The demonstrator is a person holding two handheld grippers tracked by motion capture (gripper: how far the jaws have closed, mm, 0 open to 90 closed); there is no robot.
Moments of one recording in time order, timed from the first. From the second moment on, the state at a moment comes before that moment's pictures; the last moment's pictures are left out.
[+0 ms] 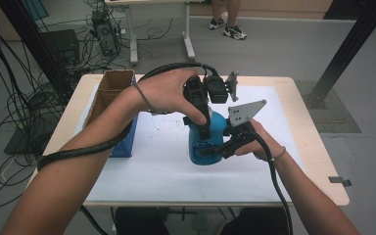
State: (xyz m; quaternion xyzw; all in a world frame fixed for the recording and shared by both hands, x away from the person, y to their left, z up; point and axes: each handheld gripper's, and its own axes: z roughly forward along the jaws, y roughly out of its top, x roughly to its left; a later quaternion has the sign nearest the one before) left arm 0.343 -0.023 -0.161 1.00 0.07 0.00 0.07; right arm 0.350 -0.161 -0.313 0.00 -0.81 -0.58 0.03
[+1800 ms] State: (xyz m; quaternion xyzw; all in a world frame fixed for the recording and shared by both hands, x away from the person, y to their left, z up) left arm 0.346 -0.019 -0.158 0.99 0.09 0.00 0.06; right arm 0.352 -0.166 -0.310 -0.02 -0.81 -0.58 0.01
